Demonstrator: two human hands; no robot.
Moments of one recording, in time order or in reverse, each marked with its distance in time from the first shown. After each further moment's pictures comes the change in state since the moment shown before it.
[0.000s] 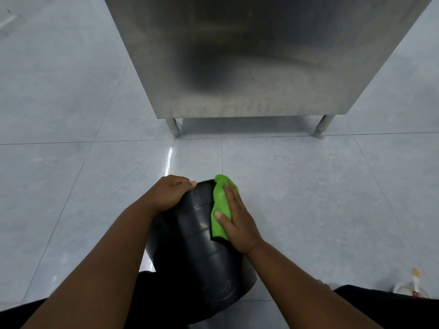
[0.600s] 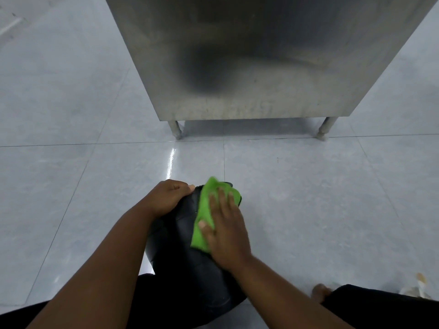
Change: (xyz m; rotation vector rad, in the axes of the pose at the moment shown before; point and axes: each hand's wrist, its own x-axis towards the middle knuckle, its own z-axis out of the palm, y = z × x) left_hand 0.001 -0.013 -0.003 -0.060 -0.016 0.003; right_hand -0.013 -0.034 0.027 -0.409 0.074 -0.093
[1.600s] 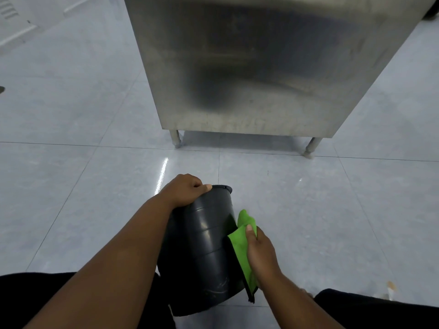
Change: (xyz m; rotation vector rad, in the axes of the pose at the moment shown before) left_hand 0.005 0.038 0.019 0.366 0.014 0.091; right_hand -0.056 0.023 -0.063 0.536 0.042 0.713
